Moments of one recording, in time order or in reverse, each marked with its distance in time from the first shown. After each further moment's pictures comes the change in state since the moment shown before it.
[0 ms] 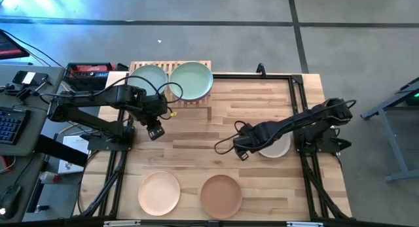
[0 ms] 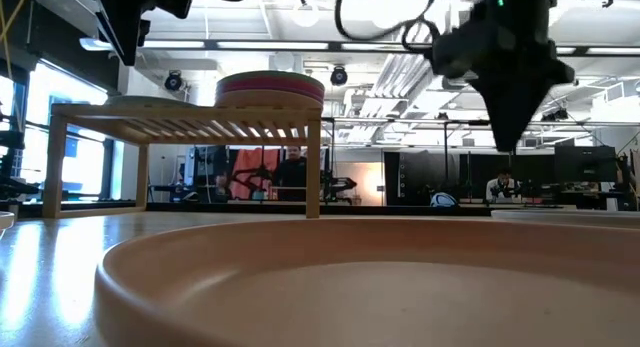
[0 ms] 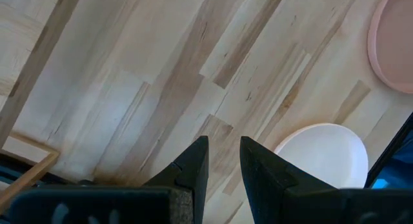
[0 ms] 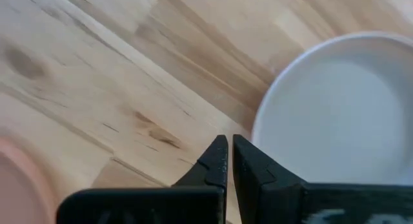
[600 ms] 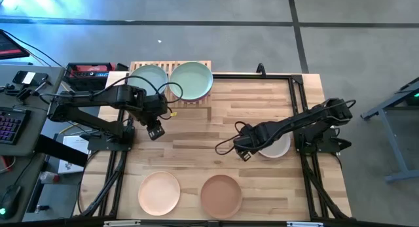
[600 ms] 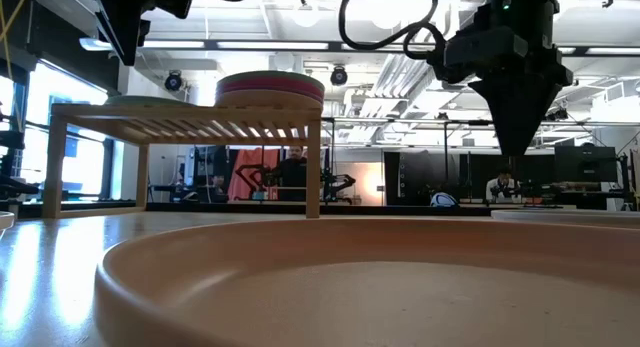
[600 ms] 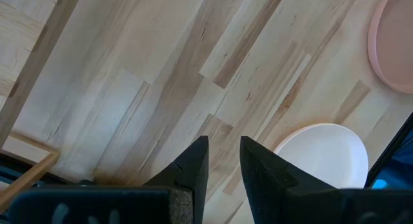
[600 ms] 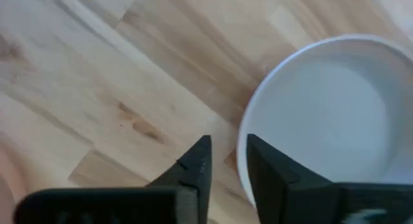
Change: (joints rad) left arm 0.000 0.000 0.000 0.000 0.000 0.000; right arm -0.003 0.002 -0.013 -0.018 -0.004 -0.063
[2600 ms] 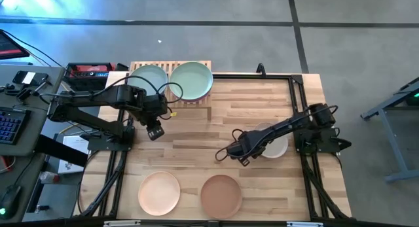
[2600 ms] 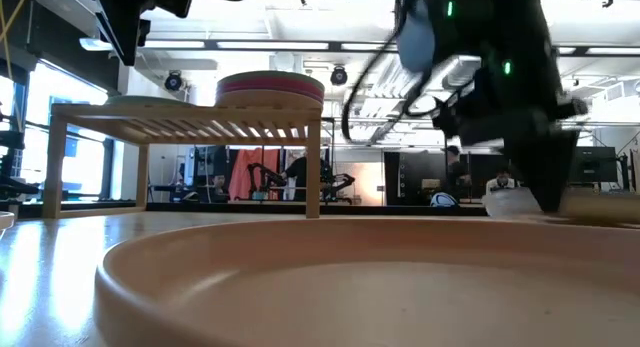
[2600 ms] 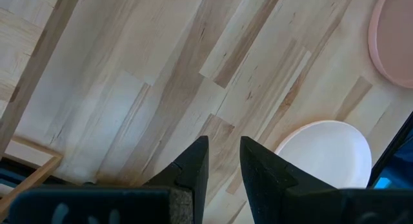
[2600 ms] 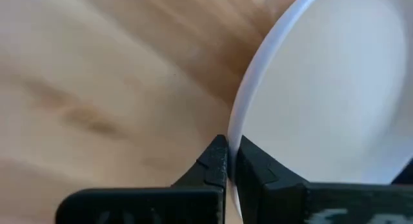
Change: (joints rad) left arm 0.000 0.000 0.000 -0.001 0.000 0.024; right arm 0.012 0.208 0.003 -0.042 -0.098 0.026
